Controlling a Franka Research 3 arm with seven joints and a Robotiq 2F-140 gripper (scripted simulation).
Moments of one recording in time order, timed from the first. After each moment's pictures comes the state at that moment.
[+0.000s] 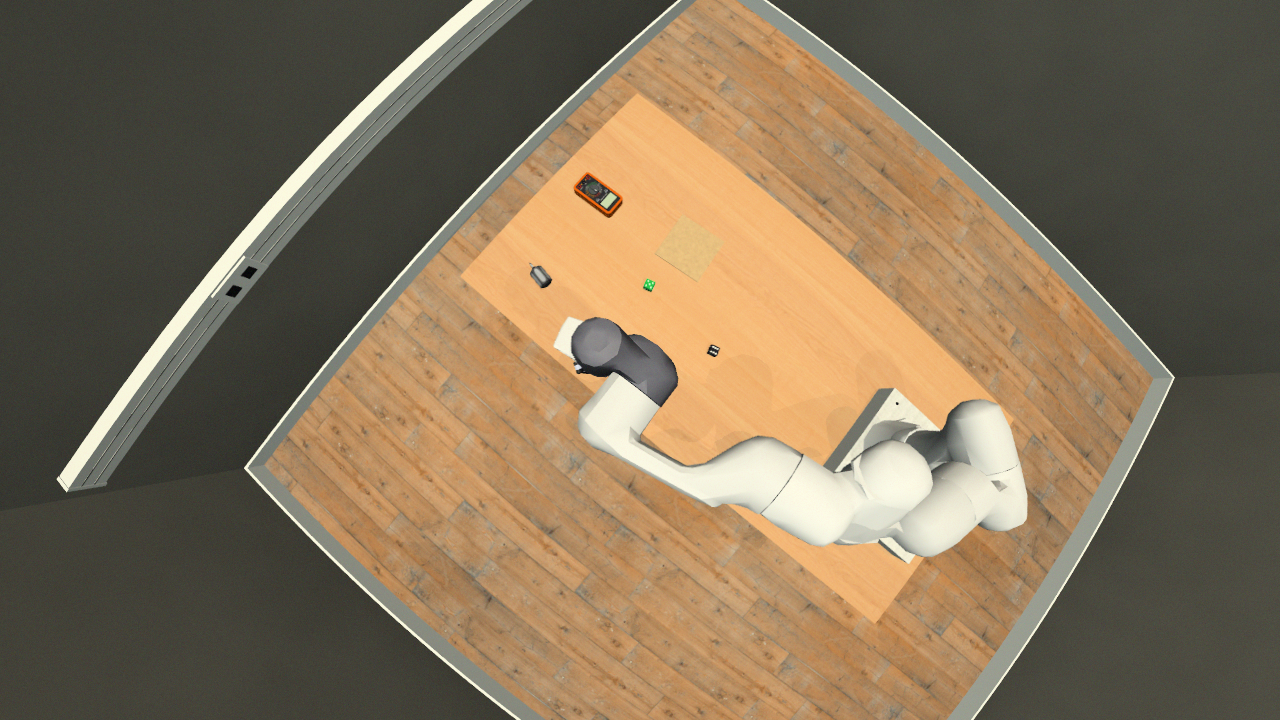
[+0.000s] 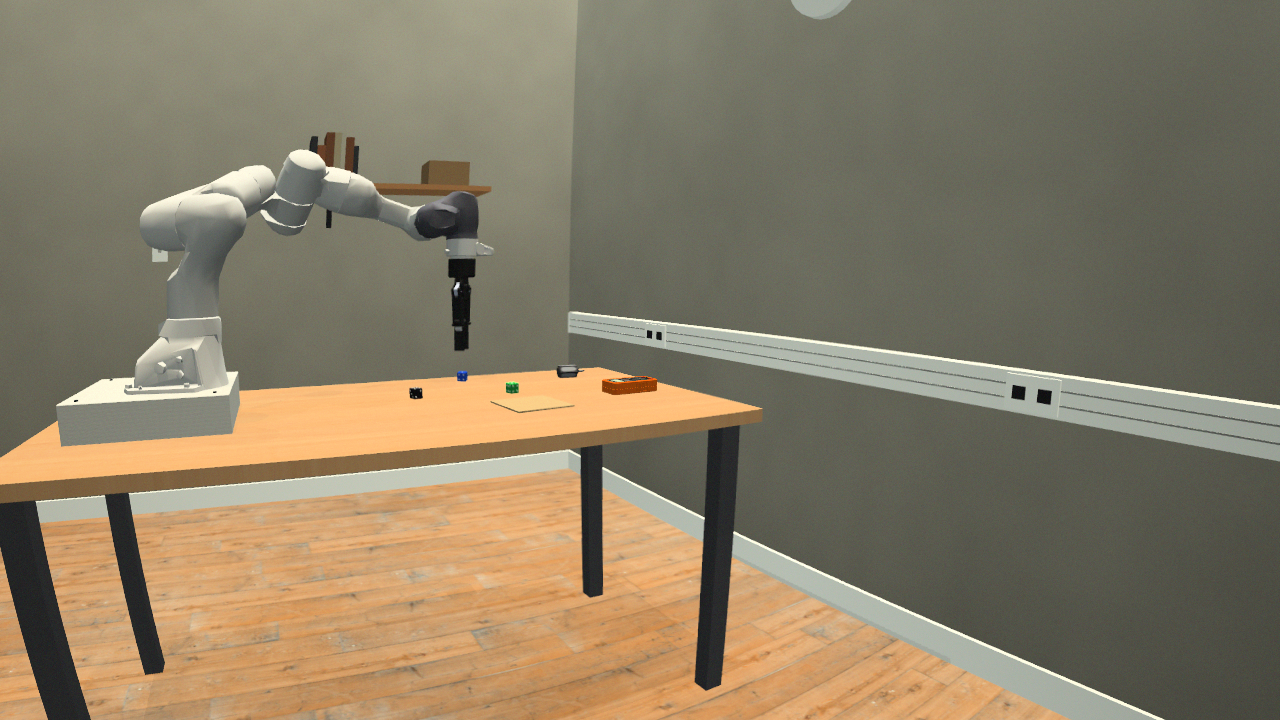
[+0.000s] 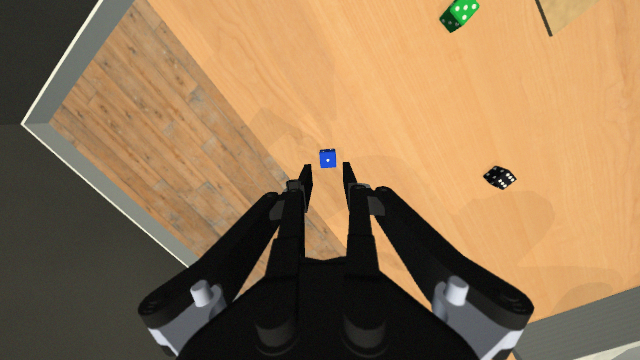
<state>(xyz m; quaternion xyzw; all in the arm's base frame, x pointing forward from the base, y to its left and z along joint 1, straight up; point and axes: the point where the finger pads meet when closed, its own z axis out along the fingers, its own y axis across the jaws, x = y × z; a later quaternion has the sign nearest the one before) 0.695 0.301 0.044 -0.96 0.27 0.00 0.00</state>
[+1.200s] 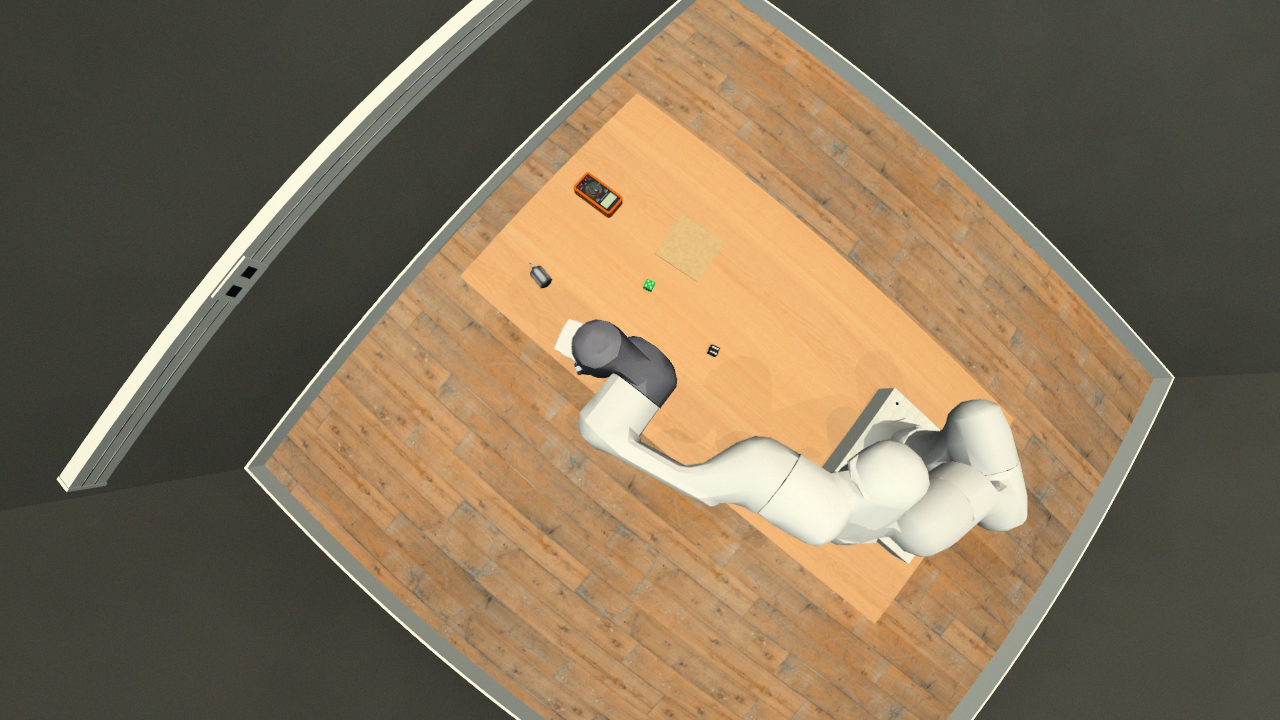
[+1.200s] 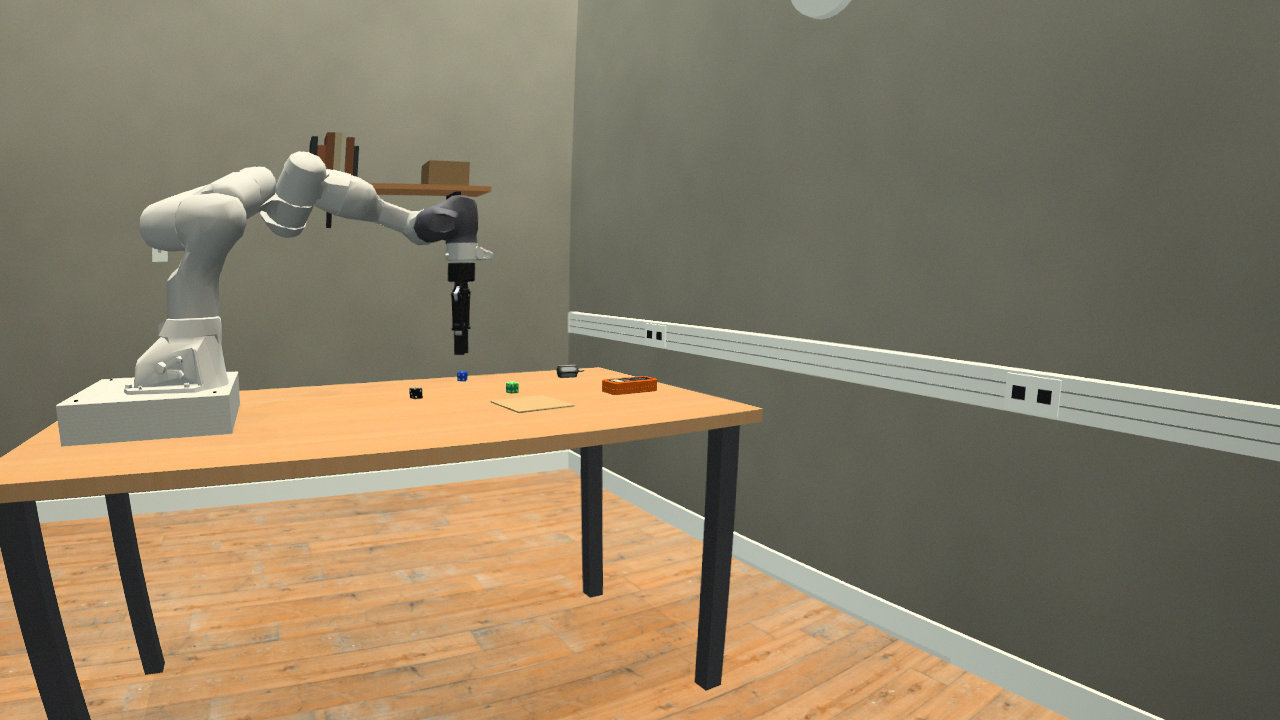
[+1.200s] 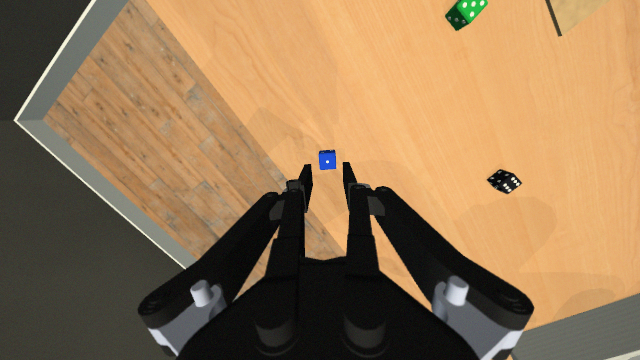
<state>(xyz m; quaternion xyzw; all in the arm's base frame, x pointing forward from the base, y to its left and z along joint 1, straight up) 0.694 0.301 0.032 -0.96 0.26 0.00 0.00</state>
